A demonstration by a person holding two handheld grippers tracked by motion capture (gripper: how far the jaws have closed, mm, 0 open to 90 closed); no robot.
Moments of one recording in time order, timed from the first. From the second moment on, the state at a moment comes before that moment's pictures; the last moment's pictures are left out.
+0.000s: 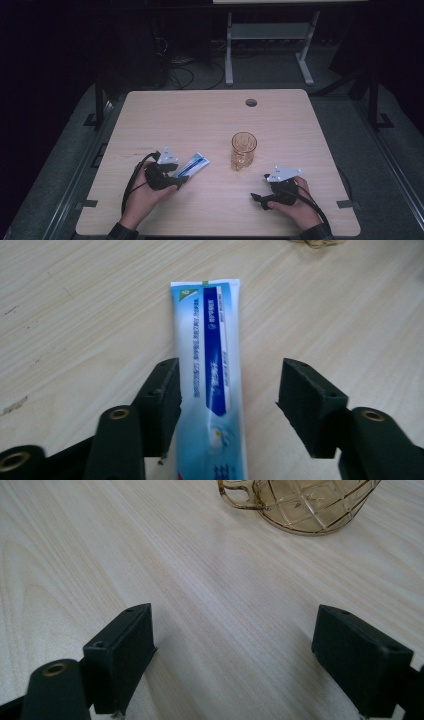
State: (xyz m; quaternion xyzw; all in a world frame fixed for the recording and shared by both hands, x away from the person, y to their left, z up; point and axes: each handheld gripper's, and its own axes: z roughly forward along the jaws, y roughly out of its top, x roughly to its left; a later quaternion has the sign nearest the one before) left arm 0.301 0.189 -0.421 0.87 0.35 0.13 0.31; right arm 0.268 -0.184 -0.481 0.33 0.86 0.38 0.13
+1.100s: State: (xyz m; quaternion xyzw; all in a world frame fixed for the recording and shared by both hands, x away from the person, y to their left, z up) left arm 0.361 0.149 -0.443 0.90 0.36 0.09 0.25; right arm 0.268 -0.184 -0.481 0.33 0.86 0.38 0.13
